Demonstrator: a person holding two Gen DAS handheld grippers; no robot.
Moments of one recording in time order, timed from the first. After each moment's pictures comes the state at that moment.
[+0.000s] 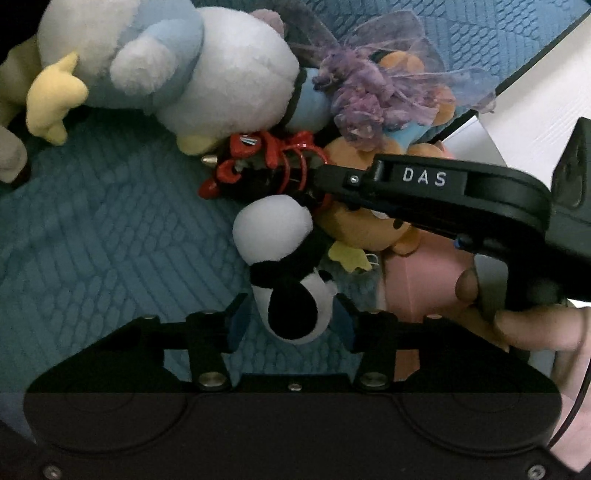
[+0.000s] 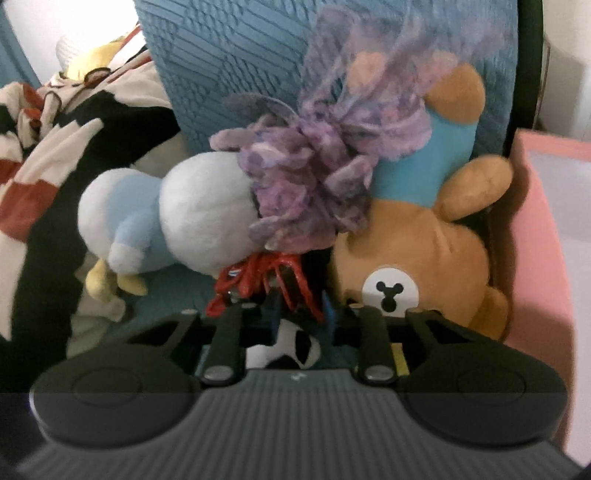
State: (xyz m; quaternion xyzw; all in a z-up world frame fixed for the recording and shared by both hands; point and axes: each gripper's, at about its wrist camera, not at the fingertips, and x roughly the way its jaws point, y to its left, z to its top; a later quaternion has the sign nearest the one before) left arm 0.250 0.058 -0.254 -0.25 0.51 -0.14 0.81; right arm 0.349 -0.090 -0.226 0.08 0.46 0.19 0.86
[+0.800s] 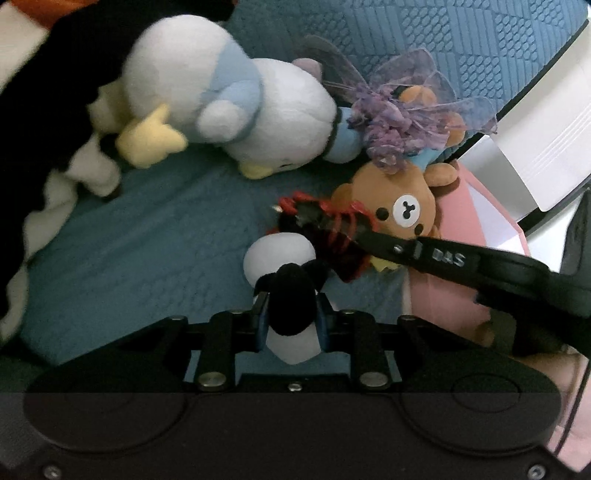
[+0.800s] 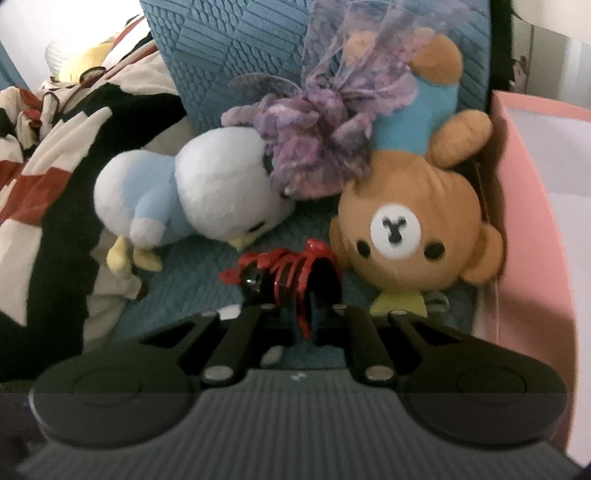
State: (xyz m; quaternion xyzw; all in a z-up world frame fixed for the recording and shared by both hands) left arm 0.209 0.098 -0.211 -0.22 0.51 -0.08 0.83; right arm 0.298 -0.087 -0.212 0.08 0.48 0.16 0.86
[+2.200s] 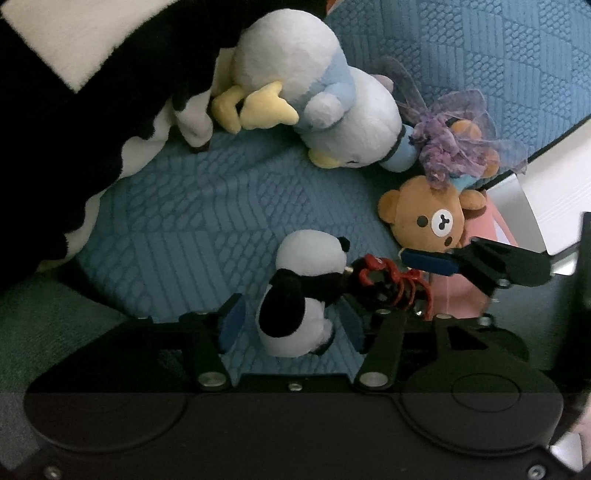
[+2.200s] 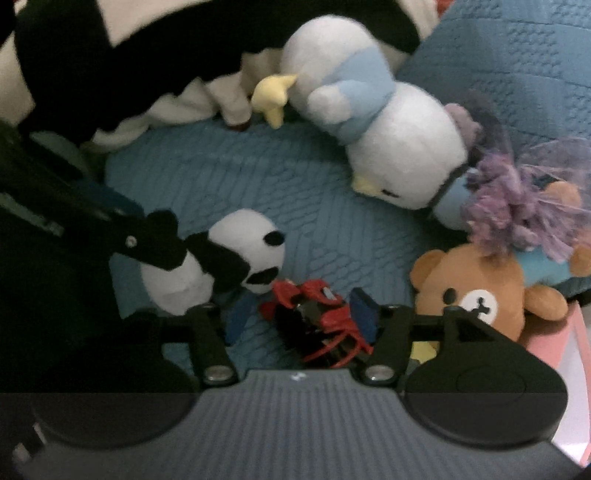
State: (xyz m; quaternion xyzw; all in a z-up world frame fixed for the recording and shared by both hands) left arm 0.167 0.148 -0.224 -0.31 0.50 -0.02 0.81; right arm 0.249 0.006 -0.221 -0.35 0.44 0.34 0.76
